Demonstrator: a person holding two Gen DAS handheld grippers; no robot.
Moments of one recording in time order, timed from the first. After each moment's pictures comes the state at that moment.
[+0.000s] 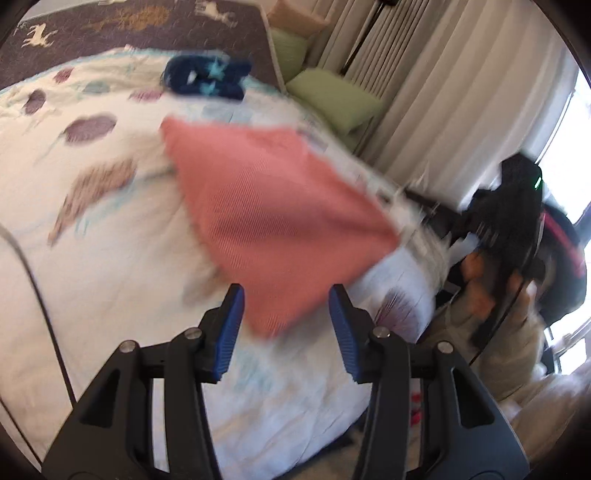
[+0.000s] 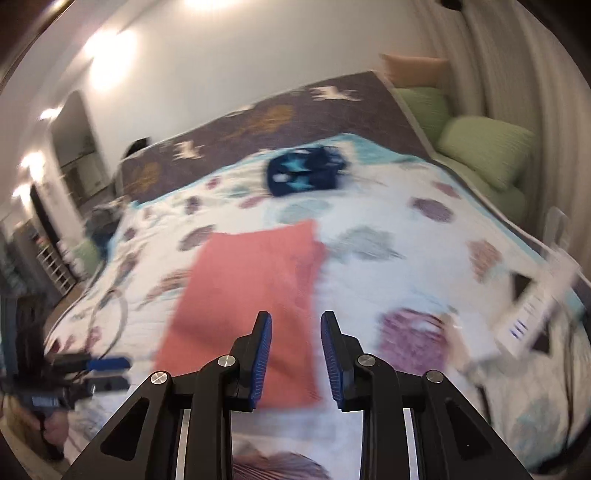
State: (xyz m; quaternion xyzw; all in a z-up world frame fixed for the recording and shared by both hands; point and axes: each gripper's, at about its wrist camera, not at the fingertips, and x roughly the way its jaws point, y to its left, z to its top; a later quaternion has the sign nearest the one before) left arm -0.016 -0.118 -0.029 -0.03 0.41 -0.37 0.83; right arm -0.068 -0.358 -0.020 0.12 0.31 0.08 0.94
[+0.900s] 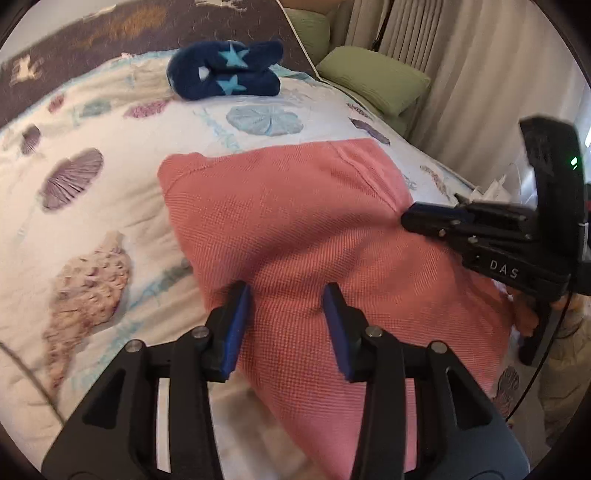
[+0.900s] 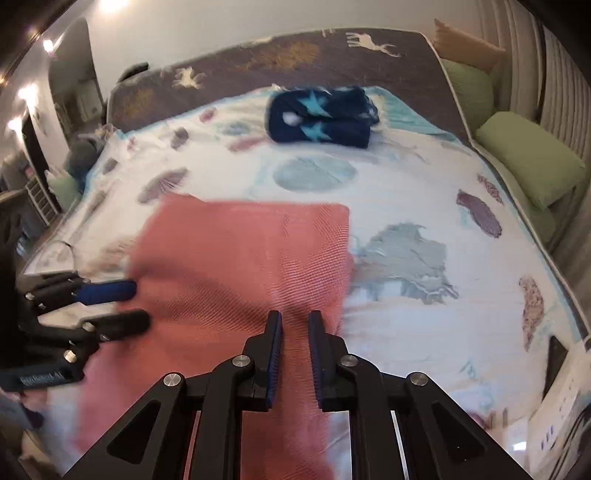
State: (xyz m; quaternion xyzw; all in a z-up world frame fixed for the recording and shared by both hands) left arm 0.119 -0.175 -0.074 0.05 0.43 -0.30 0.85; right arm 0.080 -0.337 -0.077 0.04 0.42 0.08 0.90
